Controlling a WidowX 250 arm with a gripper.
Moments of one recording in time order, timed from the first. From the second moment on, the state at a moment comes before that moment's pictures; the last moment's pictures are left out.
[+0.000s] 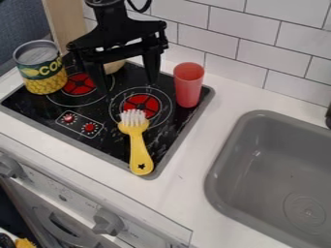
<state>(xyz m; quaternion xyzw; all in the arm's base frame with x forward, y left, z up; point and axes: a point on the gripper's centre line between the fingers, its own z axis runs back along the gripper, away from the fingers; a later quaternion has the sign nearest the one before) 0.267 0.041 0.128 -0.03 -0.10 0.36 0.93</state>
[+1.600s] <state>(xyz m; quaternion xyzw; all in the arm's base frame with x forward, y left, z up) 0.301 0.240 0.132 -0.01 -0.13 0.58 0.80</state>
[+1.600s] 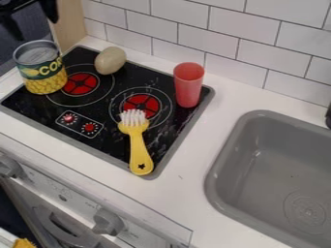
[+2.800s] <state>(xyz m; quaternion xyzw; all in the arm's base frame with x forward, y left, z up) 0.289 0.260 0.085 0.03 -0.07 0.59 0.80</state>
